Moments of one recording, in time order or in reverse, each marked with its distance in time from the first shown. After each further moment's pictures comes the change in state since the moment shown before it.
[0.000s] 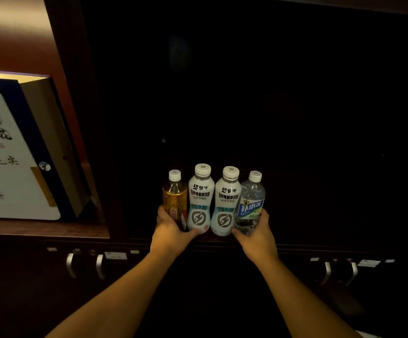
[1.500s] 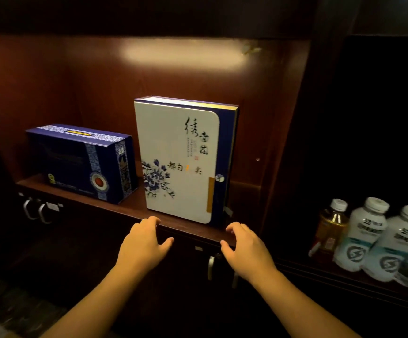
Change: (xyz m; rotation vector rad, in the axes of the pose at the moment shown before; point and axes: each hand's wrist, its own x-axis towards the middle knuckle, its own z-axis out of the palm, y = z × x) left_hand -0.009 -0.213 -0.392 0.488 0.252 0.004; right_hand -0.153 -0.223 0.307 -0.435 -0.361 -0.581
